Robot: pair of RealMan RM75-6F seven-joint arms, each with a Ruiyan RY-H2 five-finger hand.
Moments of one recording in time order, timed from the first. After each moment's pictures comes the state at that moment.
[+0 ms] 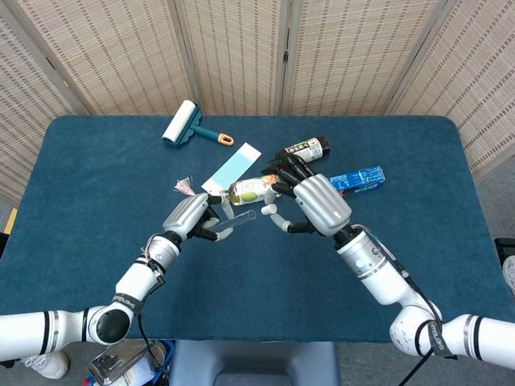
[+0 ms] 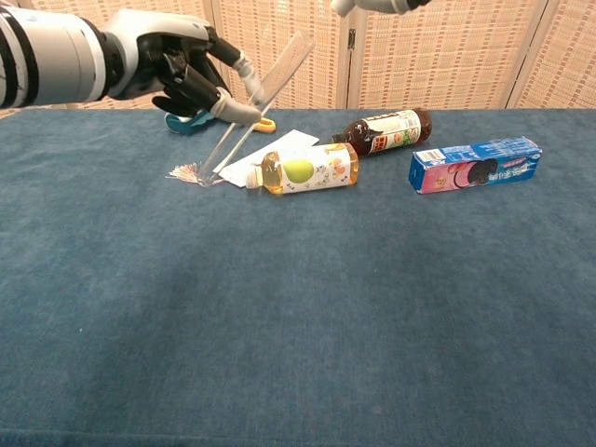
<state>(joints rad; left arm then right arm) -0.96 -1.32 -0.36 -1.87 0.61 0.91 0.10 0.76 -1.22 0.34 -1.86 -1.31 1.04 0.01</state>
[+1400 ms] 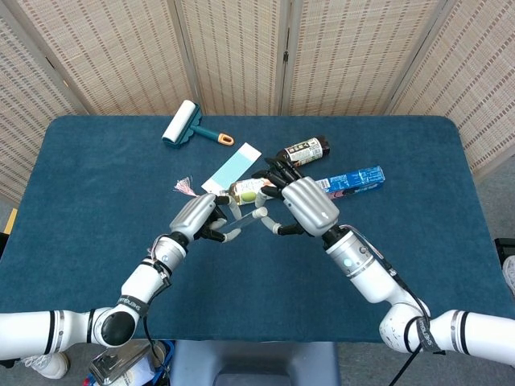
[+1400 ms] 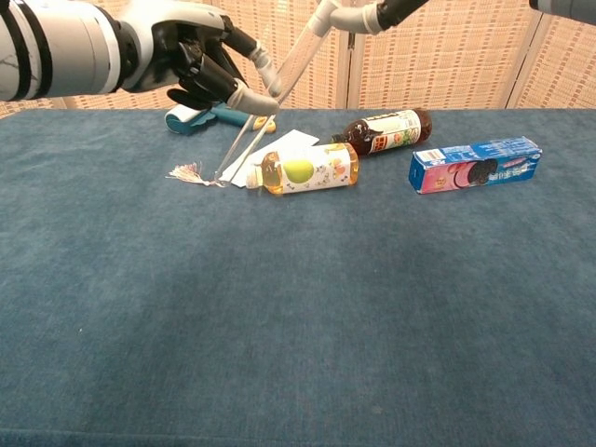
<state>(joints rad) -1.00 -1.32 -0.36 -1.89 0.59 0.94 0.11 0.81 -1.26 0.33 -1.84 -1.26 1.02 -0.01</state>
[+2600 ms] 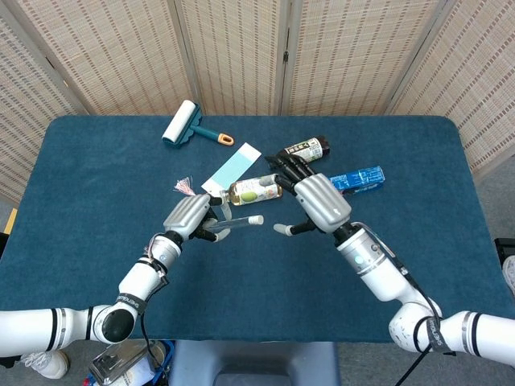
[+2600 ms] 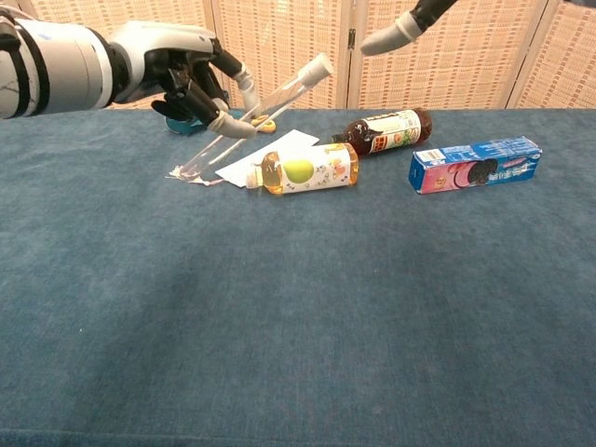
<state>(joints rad) -1.01 -1.33 -0.29 -1.83 0.61 0.96 0.22 0.78 -1.20 0.32 -1.84 -1.27 1.04 0.04</state>
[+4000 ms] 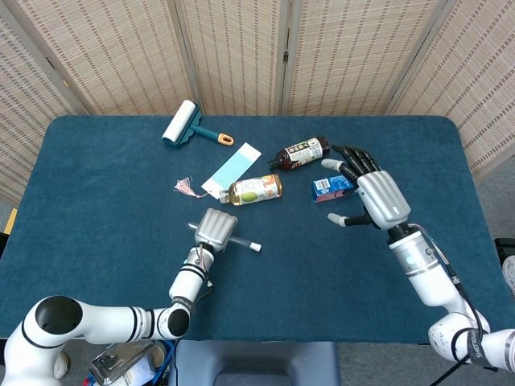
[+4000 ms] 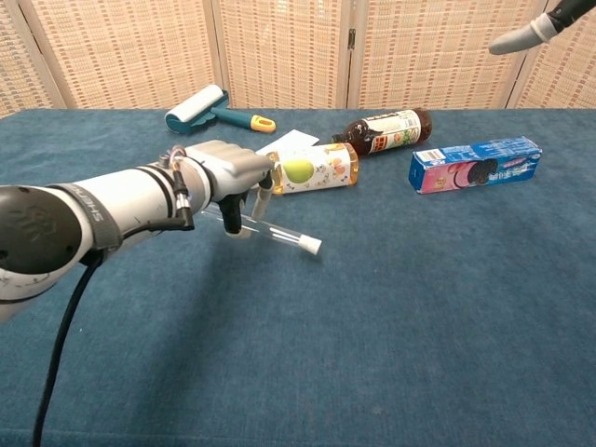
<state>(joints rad) -1.15 -1.78 -0.17 -1.36 0.47 1.04 0.93 0.63 -1.09 0.27 -1.78 -1.30 1.12 0.12</state>
